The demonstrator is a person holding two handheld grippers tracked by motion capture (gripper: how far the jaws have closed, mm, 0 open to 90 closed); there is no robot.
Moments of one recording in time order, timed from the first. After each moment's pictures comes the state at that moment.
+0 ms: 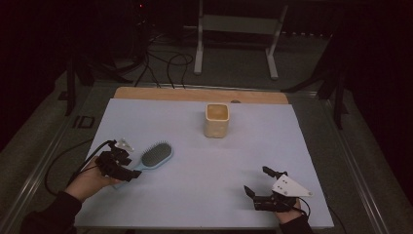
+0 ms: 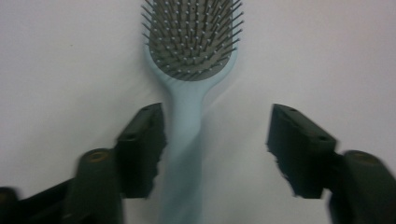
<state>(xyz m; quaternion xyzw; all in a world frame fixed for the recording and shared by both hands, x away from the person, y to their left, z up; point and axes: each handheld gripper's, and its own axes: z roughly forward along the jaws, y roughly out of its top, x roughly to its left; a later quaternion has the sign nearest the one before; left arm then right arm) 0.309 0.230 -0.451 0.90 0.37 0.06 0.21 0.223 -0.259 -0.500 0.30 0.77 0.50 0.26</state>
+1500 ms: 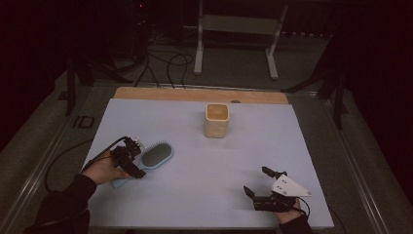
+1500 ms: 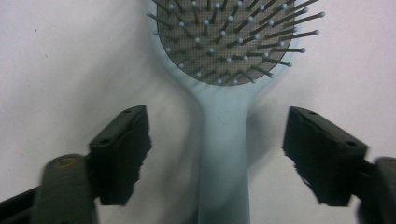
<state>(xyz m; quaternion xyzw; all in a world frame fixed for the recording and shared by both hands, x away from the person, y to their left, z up) 0.352 0.213 -0.486 0.93 0.34 0.02 0.11 0.223 -0.258 -0.501 0.30 0.77 0.50 0.26</state>
